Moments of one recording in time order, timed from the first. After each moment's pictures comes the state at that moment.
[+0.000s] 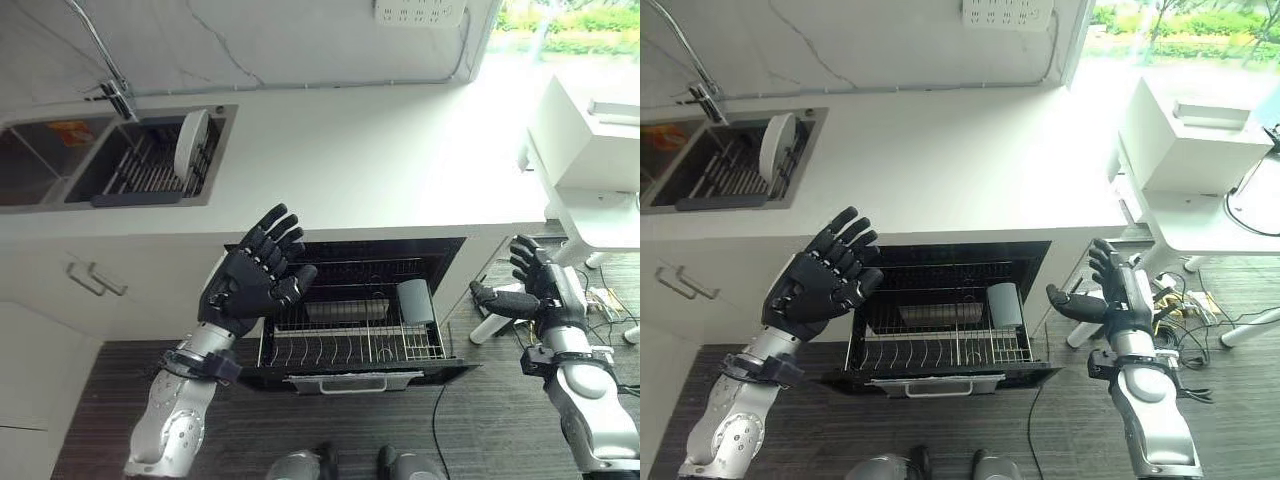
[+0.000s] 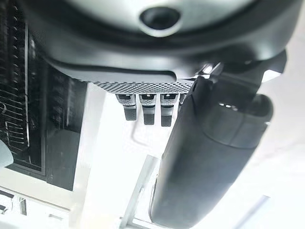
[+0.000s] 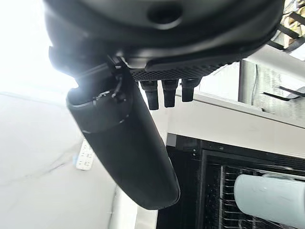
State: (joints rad) left arm 0.07 0.41 0.03 -0.20 -0.82 -0.05 -0.32; right arm 0.03 -0.49 -0.17 -0.15 0.28 0.17 -0.15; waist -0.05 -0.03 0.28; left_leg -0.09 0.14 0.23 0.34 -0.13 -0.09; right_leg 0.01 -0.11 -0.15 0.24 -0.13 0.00
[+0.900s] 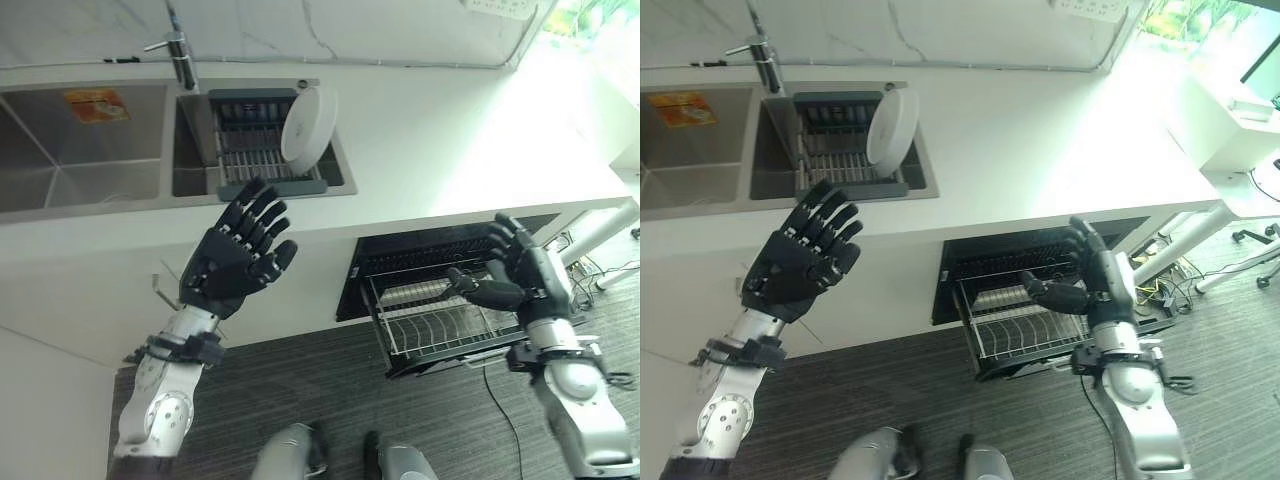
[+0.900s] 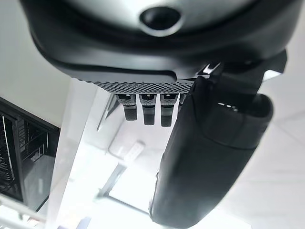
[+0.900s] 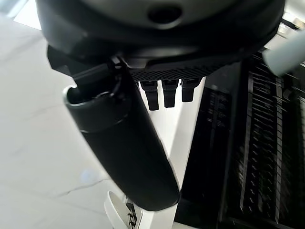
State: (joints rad) left arm -0.01 0.43 0.07 -0.14 -0.89 -0.05 -0.36; right arm 0.07 -0.52 -0.13 -0.29 0.28 0.14 -0.15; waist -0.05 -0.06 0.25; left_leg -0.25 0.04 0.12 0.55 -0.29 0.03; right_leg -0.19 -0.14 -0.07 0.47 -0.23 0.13
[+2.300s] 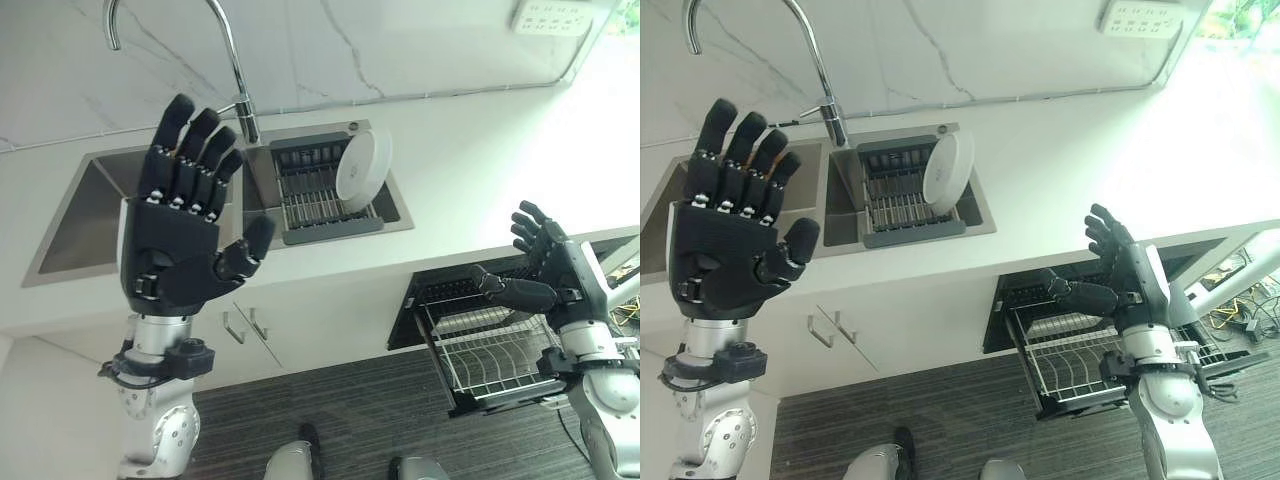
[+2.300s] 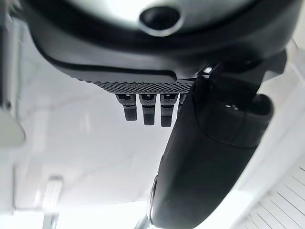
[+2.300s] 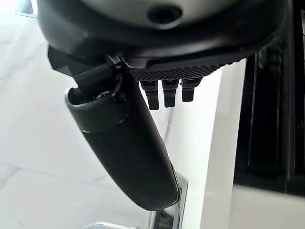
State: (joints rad) left arm 0.07 0.38 0.14 -0.34 -0.78 -0.44 -0.27; right arm 0.16 -0.51 -0.21 -0.33 0.32 0.03 -0.01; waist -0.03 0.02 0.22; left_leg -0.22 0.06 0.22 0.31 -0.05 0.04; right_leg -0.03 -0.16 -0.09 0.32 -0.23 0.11
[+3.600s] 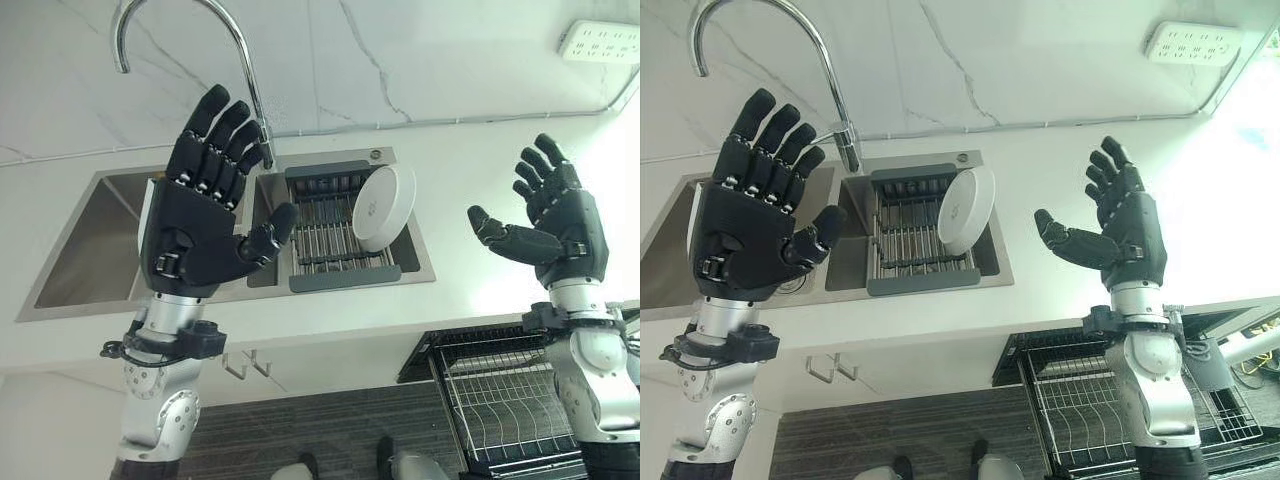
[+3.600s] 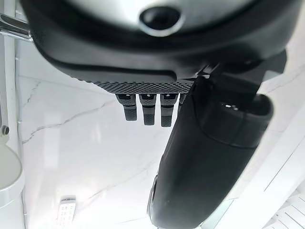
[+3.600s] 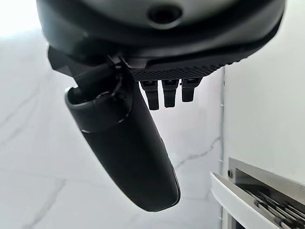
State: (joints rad) left arm -0.02 0.42 0.07 -0.34 -0.69 -0.33 -0.21; right arm -0.10 -0.55 -0.13 -0.21 0.49 -0.04 -0.13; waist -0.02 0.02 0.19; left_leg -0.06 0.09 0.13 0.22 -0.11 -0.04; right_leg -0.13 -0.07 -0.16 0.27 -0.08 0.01
